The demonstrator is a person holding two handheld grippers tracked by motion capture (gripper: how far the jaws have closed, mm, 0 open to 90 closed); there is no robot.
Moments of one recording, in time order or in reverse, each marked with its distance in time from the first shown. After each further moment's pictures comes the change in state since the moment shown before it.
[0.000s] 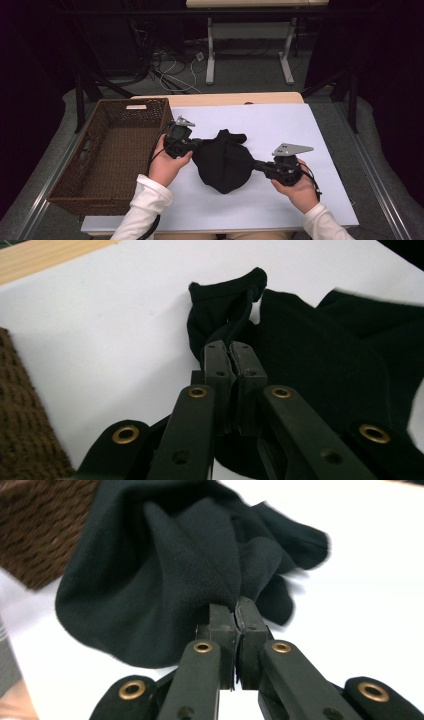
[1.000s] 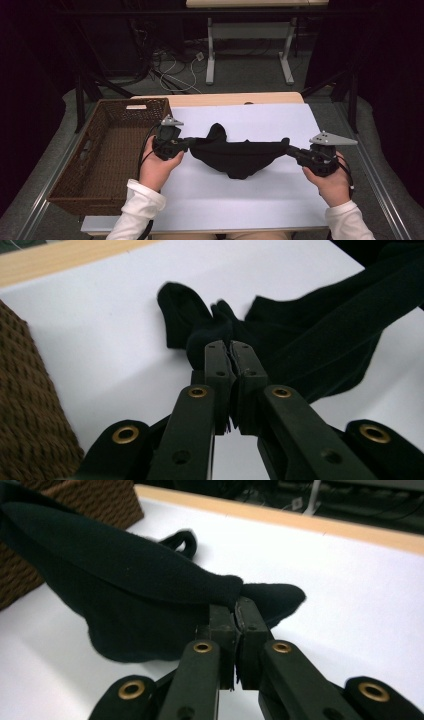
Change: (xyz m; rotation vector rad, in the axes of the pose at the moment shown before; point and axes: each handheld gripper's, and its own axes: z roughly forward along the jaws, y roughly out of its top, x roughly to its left) left arm 0.001 -0.010 -0.029 -0.034 -0.013 -0.036; right arm -0.043 0.008 -0.065 -0.080 -0.197 0.072
